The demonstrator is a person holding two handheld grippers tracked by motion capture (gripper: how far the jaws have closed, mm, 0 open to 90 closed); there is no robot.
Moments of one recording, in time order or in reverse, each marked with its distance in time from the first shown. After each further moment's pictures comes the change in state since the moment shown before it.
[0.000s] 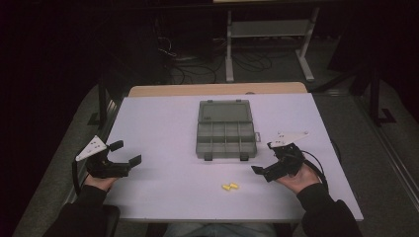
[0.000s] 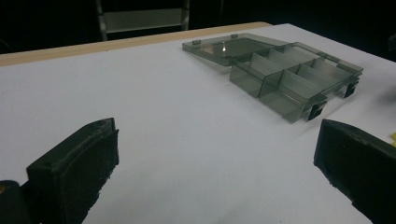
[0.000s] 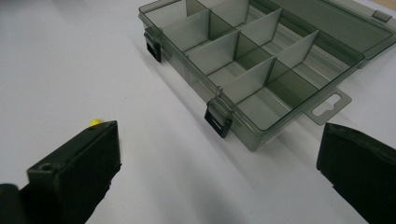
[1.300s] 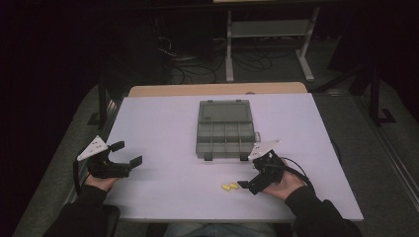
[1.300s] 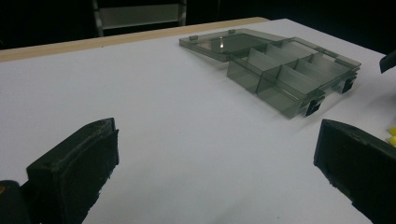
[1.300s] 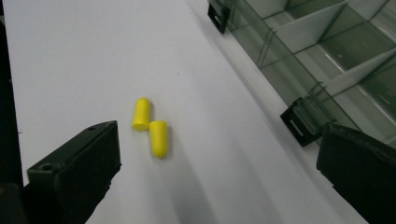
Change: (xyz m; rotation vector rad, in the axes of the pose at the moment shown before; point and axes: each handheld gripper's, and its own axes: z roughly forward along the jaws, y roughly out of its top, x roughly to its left) left arm -0.001 0.000 0.002 0.017 -0.011 0.004; right arm 0.035 0.006 0.037 0.145 0.113 -0.118
